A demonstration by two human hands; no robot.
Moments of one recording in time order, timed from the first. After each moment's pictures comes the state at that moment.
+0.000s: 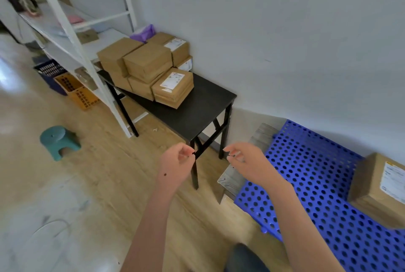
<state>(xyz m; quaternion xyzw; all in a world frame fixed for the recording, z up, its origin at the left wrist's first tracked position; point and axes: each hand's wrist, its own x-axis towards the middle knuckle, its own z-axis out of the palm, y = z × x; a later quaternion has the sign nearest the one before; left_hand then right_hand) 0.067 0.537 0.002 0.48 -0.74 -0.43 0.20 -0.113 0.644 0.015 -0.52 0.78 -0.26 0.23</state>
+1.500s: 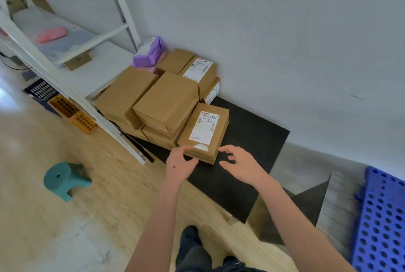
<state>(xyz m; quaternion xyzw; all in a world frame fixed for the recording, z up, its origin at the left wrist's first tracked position) -0.019 0.133 -0.063 0.53 -0.74 -0.41 0.09 -0.170 0.253 -0.052 -0.41 0.79 -0.27 0.36</state>
